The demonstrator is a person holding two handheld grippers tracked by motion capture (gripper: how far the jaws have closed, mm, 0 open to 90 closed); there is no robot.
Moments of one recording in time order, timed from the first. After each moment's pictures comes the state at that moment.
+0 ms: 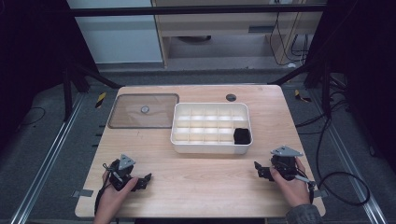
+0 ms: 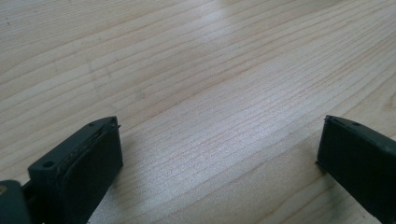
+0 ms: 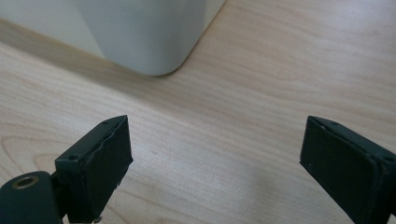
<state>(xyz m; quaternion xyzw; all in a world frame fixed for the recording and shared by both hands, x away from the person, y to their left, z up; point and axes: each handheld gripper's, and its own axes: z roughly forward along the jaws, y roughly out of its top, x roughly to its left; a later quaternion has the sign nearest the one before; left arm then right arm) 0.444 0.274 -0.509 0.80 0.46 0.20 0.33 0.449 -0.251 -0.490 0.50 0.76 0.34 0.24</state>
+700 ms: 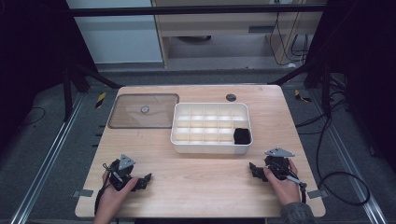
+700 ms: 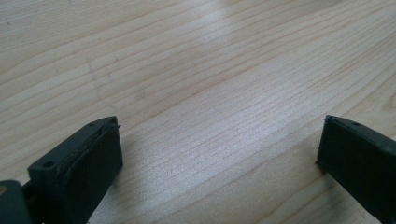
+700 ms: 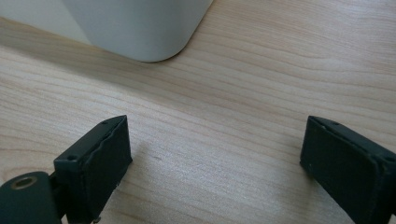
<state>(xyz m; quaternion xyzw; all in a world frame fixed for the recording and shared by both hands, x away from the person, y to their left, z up) 0.444 0.274 -0.509 0.80 0.46 0.20 0.33 0.459 -0.239 -0.512 0.53 0.74 0.34 0.23</state>
